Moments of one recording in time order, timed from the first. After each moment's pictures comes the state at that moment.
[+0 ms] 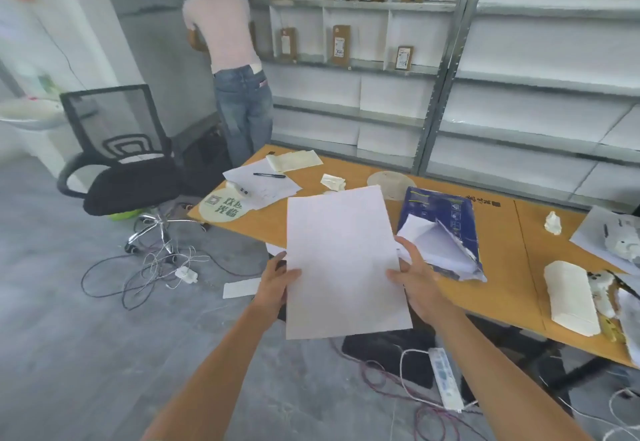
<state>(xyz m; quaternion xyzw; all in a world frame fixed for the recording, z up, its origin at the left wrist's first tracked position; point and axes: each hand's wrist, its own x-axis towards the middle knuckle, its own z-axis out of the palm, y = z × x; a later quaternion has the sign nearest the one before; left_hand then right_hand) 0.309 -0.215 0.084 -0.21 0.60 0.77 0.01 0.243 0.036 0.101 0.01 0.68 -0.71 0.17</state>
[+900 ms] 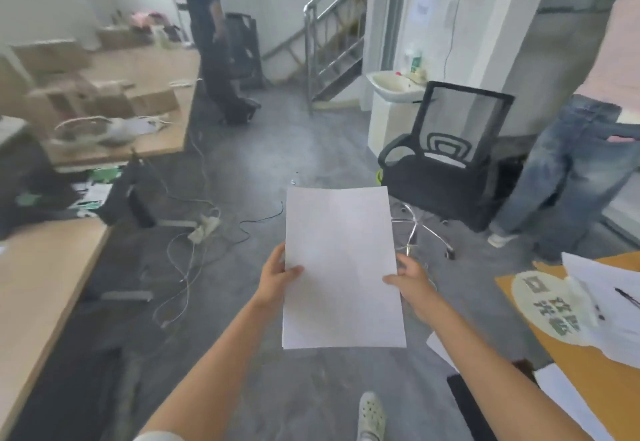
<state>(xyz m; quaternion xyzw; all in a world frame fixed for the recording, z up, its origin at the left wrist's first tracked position) 0.543 -0.691 0.086 -0.42 0.51 0.65 -0.38 0.299 -0.609 0.089 -0.33 0.69 -0.45 0.45</state>
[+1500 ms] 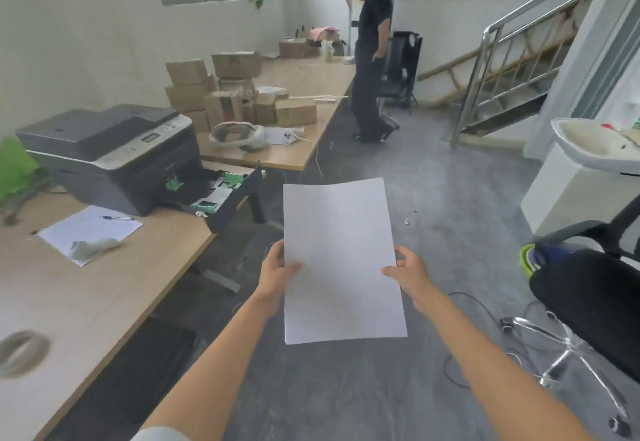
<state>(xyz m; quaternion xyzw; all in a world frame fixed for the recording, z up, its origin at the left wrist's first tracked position) 0.626 -0.915 0.116 -0.58 0.37 0.48 -0.54 0.384 -0.964 0.121 -0.53 0.59 -0.34 0.52</state>
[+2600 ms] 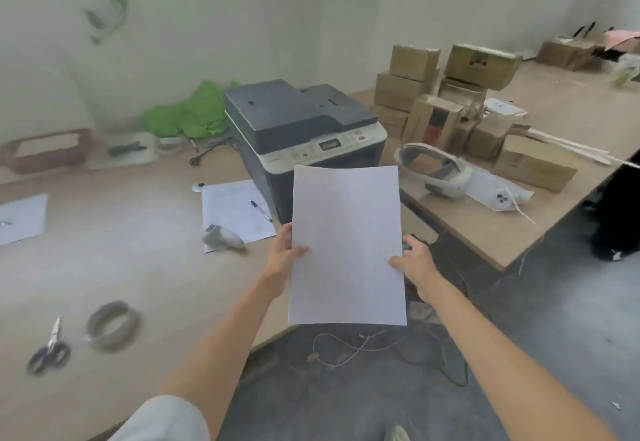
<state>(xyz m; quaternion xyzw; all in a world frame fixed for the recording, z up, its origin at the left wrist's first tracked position) 0.994 -1.126 0.102 -0.65 0.14 0.30 -0.68 0.838 -1.305 0.125 -0.69 0.39 -0.12 0.60</state>
